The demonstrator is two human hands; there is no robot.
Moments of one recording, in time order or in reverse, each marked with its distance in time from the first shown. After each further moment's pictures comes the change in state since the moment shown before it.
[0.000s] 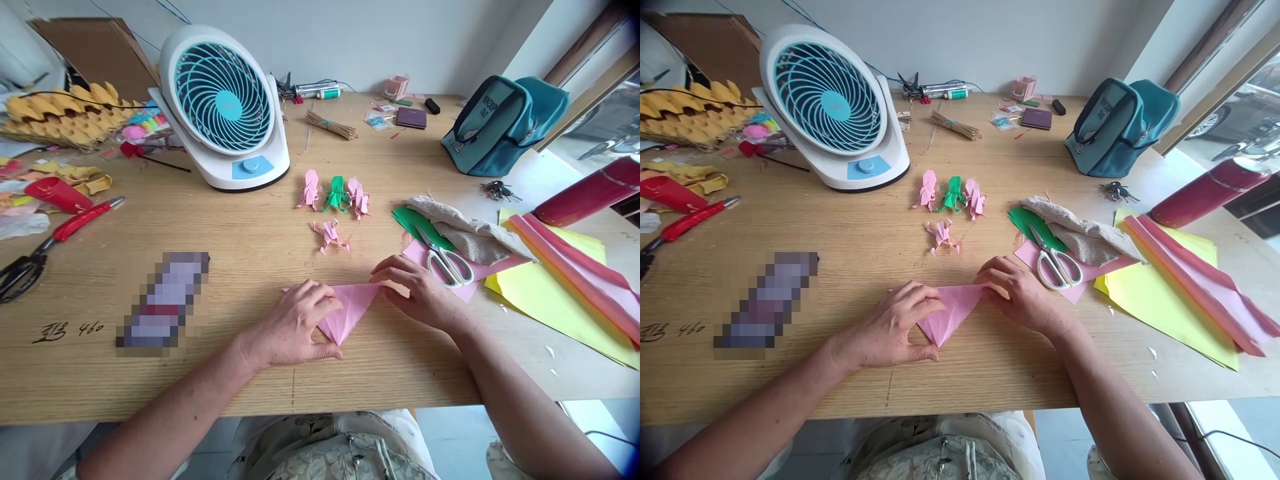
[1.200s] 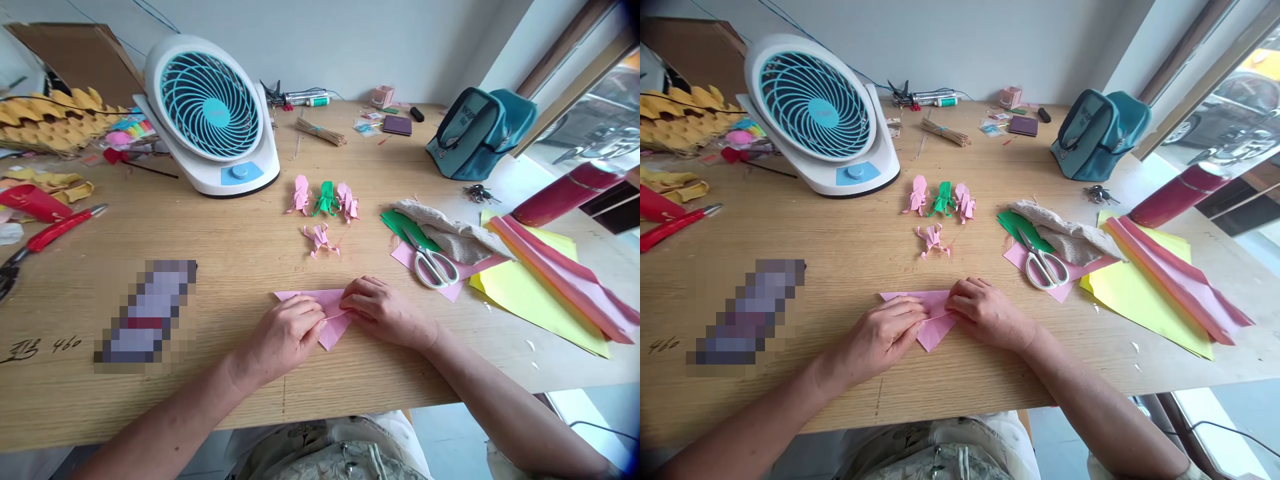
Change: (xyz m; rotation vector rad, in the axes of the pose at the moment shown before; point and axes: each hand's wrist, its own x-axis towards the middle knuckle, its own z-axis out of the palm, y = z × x) left_hand 0.000 0.012 0.005 -0.023 0.228 0.044; right_hand 0.008 -0.024 0.030 -0.044 -0.072 -0.122
